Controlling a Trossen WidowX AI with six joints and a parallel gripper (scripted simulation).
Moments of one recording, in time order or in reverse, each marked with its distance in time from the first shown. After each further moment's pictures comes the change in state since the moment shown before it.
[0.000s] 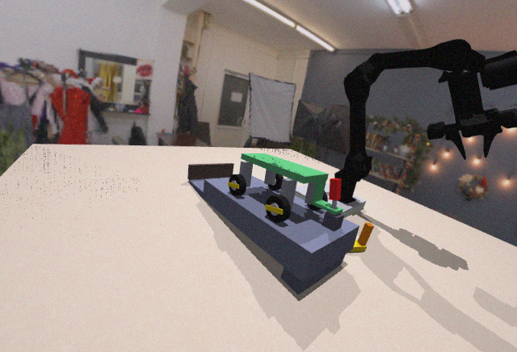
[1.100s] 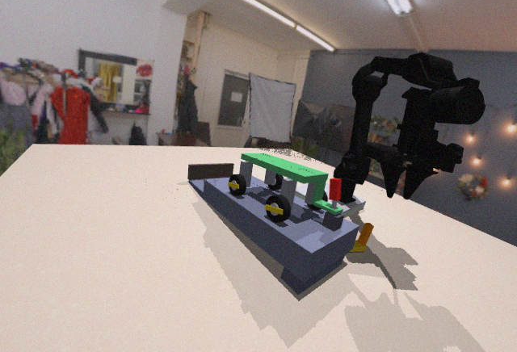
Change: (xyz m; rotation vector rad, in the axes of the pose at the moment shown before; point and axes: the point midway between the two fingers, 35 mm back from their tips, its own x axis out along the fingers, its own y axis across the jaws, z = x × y) arm -0.019 -0.129 0.212 -0.865 -0.193 -0.520
